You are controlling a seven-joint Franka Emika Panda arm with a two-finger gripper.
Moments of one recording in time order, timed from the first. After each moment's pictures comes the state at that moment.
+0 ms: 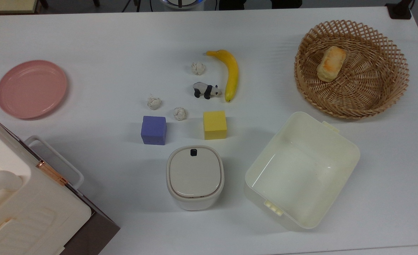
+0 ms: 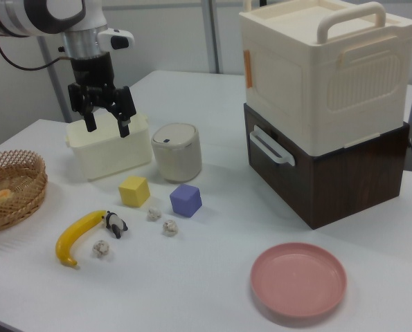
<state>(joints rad) 0.16 -0.01 -0.13 -1.59 -0.04 1.50 0.01</state>
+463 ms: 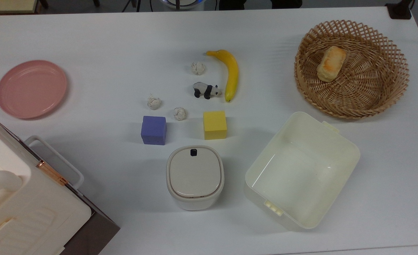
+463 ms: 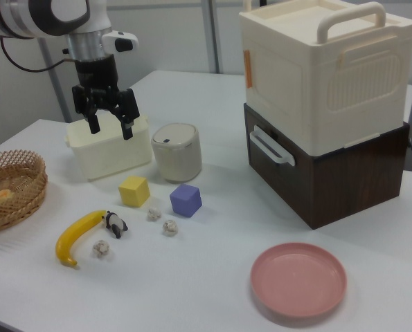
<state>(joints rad) 0.15 0.00 -0.13 -1.59 -0.04 1.50 0.01</state>
